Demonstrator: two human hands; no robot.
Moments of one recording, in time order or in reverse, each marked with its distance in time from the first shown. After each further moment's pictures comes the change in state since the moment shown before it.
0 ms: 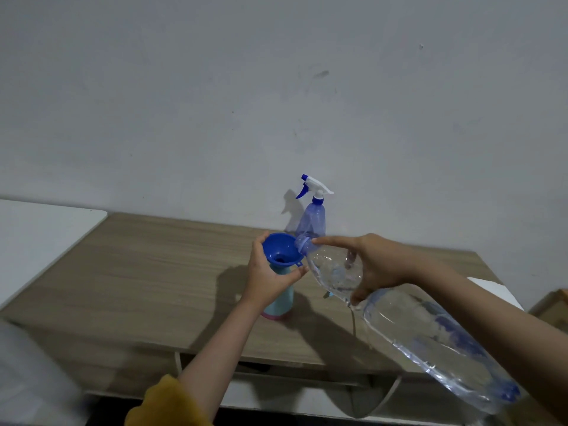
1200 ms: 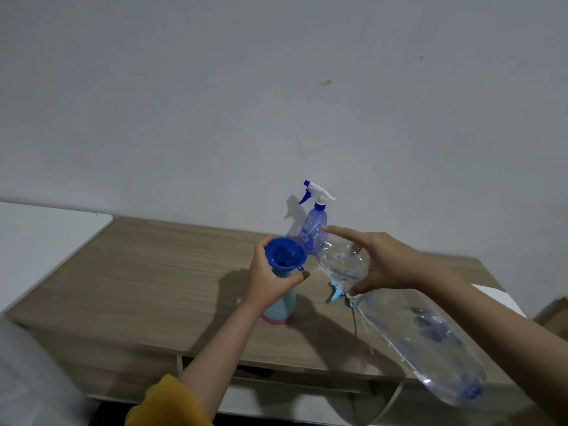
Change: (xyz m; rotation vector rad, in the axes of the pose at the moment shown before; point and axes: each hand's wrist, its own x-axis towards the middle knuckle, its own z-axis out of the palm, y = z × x) left_hand 0.002 -0.003 -0.004 0.001 -0.039 -0.022; right_hand -0.004 0.011 0.004 0.047 0.200 -0.033
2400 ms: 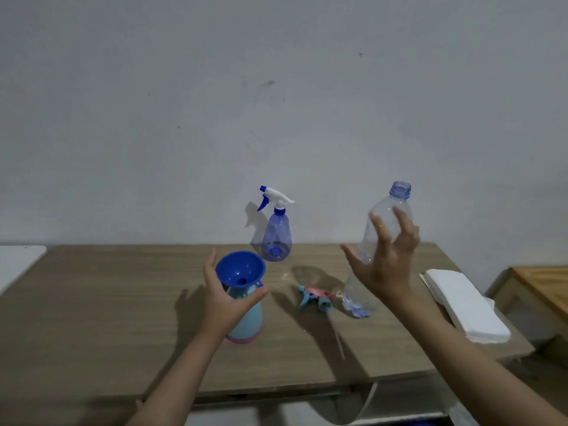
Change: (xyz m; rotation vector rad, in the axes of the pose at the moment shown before) left_hand -0.004 0.006 0.003 -0.038 0.018 -0.024; right_hand -0.008 0.090 0.060 -0.282 1.210 0.139
